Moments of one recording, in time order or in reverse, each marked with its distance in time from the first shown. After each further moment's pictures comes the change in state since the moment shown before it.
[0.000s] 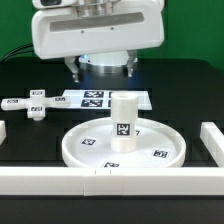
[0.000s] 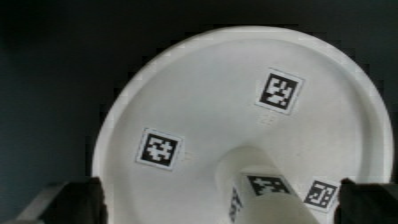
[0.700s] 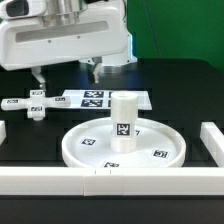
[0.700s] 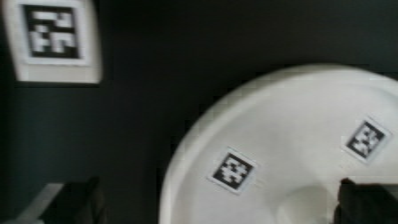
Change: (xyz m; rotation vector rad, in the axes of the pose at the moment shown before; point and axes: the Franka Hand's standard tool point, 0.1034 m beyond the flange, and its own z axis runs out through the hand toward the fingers) arm -0.013 0.052 0.008 -0.014 0.002 -0.276
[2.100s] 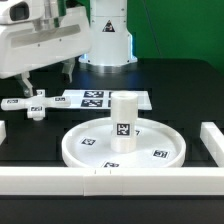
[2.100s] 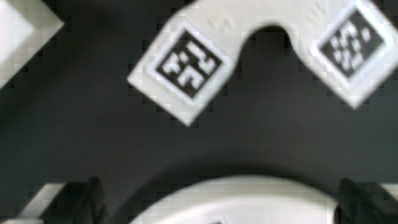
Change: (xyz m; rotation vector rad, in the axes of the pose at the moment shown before) arm -0.028 0.036 0.006 -0.067 -0.014 -0.653
